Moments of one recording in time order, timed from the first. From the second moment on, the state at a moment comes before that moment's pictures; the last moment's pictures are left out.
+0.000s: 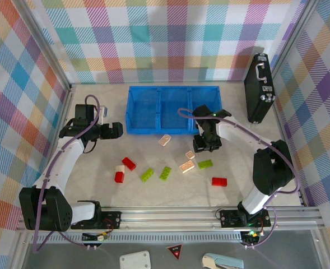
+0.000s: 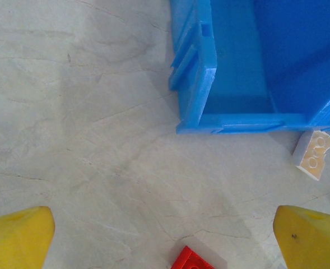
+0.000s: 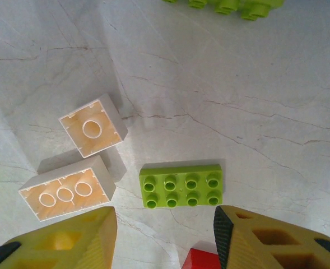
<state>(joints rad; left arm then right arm) -0.04 1.25 1.02 -0.66 0.18 -0.10 0.53 1.65 1.27 -1.07 0.00 0.31</state>
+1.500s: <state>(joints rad) -0.04 1.25 1.02 -0.66 0.17 -0.10 0.56 1.74 1.07 -0.99 0.02 0.28</state>
